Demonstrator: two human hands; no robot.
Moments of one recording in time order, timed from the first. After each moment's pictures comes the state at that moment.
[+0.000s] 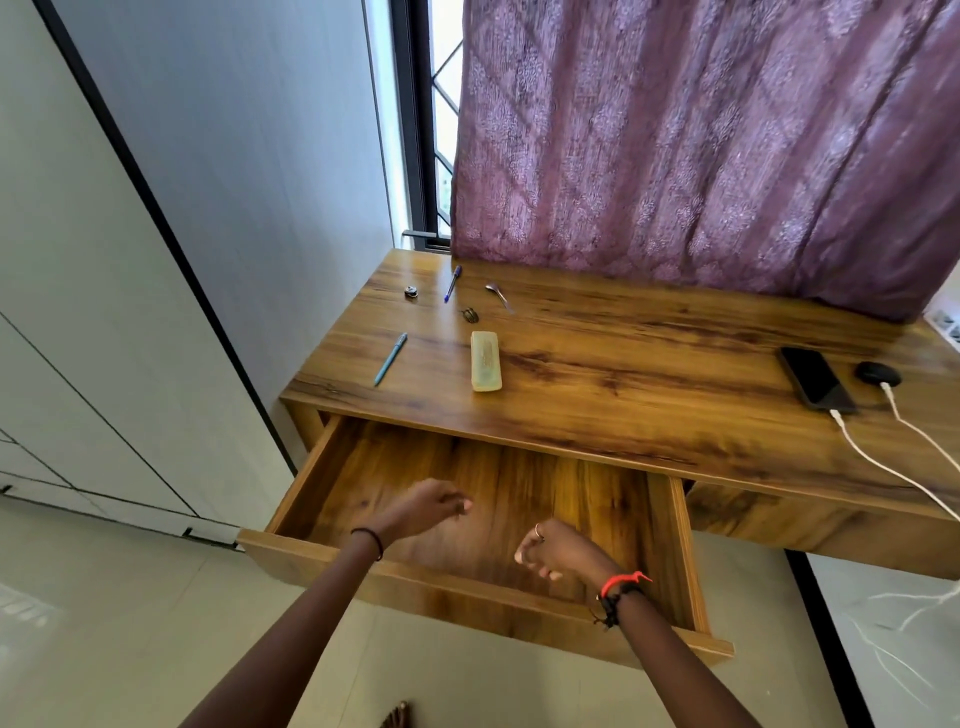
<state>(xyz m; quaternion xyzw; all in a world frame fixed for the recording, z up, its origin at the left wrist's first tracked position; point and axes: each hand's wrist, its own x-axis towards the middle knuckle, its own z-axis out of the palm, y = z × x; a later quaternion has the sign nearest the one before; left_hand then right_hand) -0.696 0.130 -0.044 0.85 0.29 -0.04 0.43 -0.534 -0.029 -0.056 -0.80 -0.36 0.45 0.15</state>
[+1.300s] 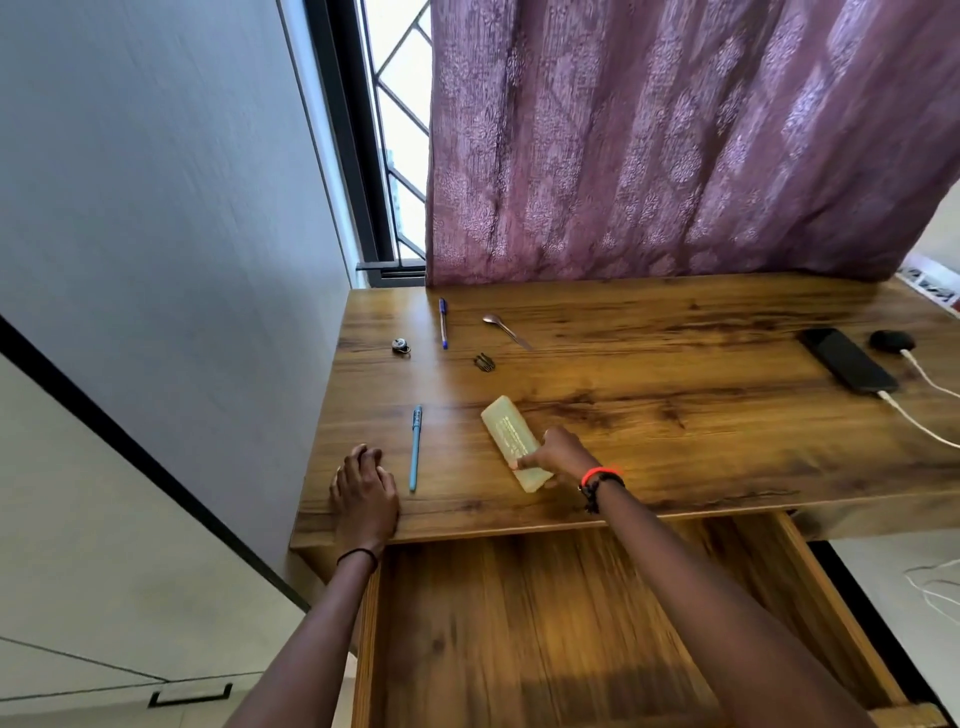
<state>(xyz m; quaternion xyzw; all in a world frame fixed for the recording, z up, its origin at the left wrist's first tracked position) -0.693 0.402 -0.093 0.85 0.45 0.22 0.18 -0.486 0.238 -0.013 -0.88 -0.19 0.35 0.25</state>
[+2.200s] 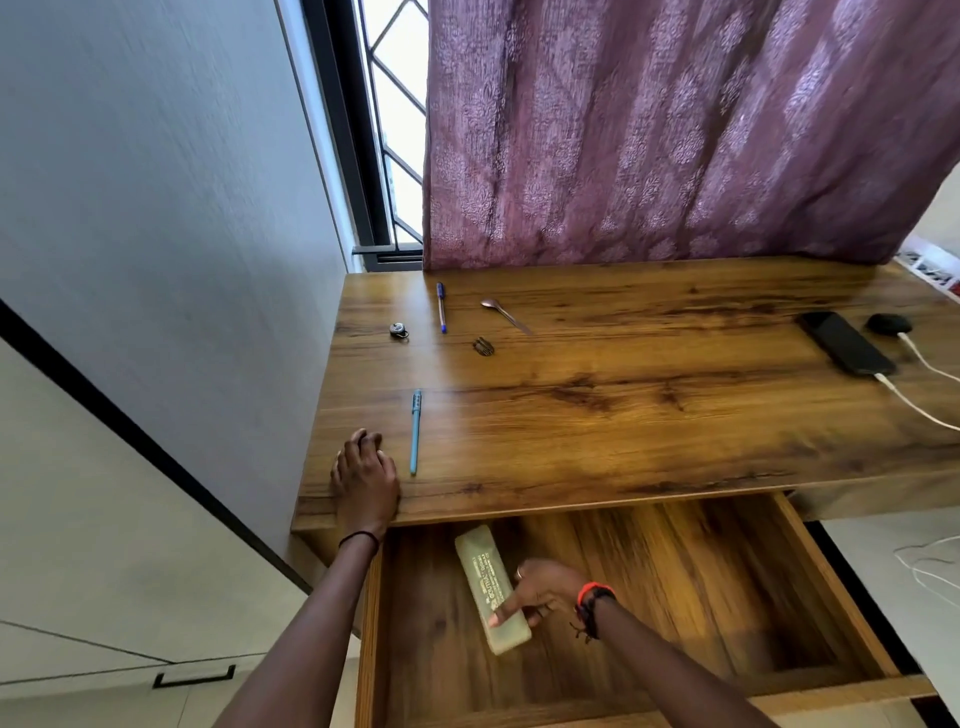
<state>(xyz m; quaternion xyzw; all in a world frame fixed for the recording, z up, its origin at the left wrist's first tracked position) -0.693 0.401 -0.093 0.85 0.44 0.23 0.19 -0.605 0.171 -0.081 -0.77 -0.15 0.59 0.18</state>
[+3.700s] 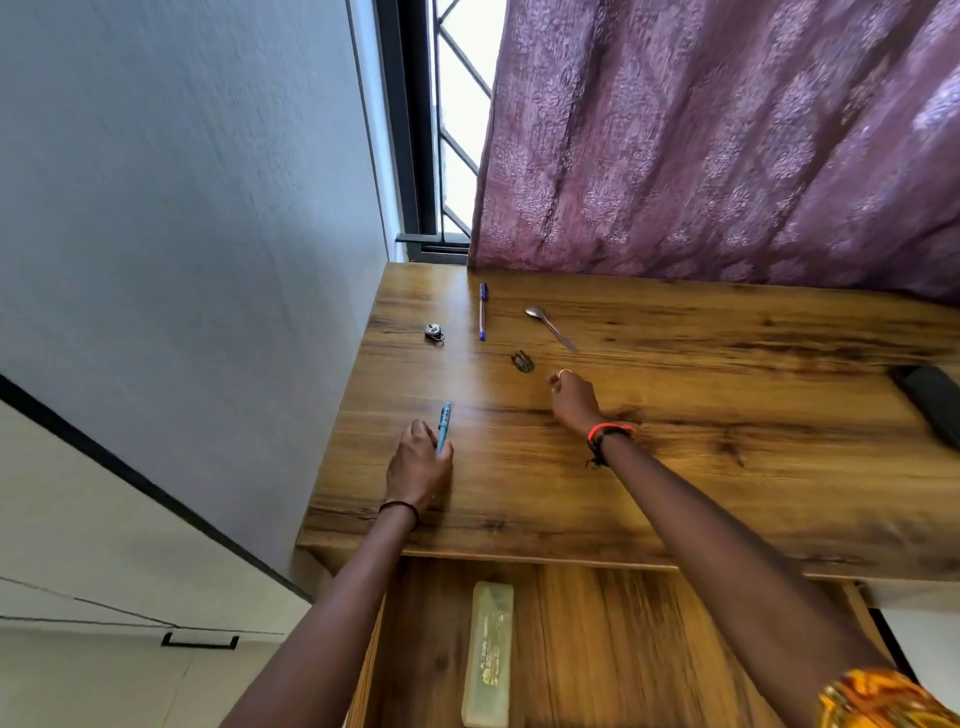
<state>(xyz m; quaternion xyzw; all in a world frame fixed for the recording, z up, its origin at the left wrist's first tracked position) -0.630 0.414 -0.063 0.82 0.47 0.13 0.31 -0.419 0.326 -0.022 -0.90 -0.27 0.19 0.27</state>
